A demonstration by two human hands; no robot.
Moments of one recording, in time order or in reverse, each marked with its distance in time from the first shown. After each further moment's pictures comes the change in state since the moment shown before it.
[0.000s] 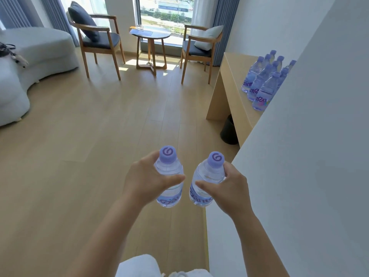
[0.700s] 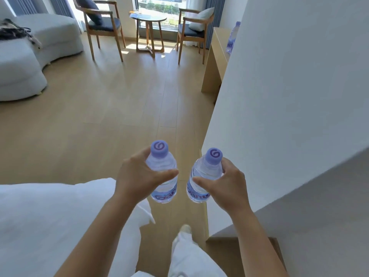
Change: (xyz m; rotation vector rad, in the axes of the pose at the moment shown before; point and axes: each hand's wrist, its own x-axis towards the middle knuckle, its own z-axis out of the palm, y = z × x) left_hand -0.450 -0.044 -0.037 0.062 0.070 0.075; right_hand -0.453 -0.009 -0.057 0.004 -0.001 0.054
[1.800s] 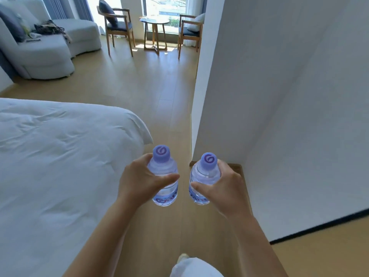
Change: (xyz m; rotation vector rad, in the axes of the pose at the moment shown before) left_hand -0.690 0.071 0.012 -0.020 0.008 -0.061; right_hand -0.656 0.076 -0.205 -0.090 -0.040 -0.075
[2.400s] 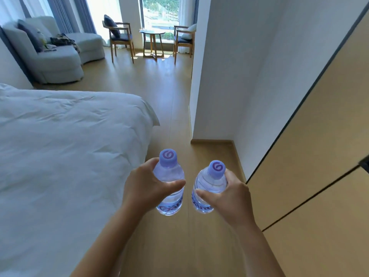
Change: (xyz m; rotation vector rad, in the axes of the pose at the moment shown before) left_hand -0.398 -0.030 -0.096 0.030 -0.031 0.062; right_hand -0.419 -0.042 -0.016 0.041 0.121 0.065
